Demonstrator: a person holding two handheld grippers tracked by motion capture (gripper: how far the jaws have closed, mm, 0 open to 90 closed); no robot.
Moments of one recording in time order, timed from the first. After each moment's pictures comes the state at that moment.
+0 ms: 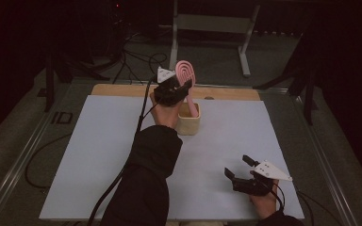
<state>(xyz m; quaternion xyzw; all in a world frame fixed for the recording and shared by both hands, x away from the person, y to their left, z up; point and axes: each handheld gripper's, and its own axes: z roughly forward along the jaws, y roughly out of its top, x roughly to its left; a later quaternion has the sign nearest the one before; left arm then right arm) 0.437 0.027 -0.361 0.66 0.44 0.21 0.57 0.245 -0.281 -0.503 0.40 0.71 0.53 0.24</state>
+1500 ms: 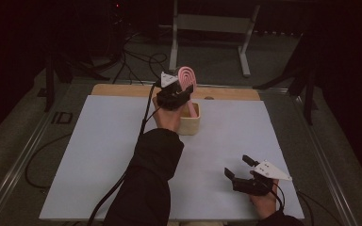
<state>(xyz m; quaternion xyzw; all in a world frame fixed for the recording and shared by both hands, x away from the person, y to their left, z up) 0.439 0.020 -0.379 0.67 0.45 0.20 0.56 0.246 -0.281 -0.504 0.40 0.71 0.53 0.24</state>
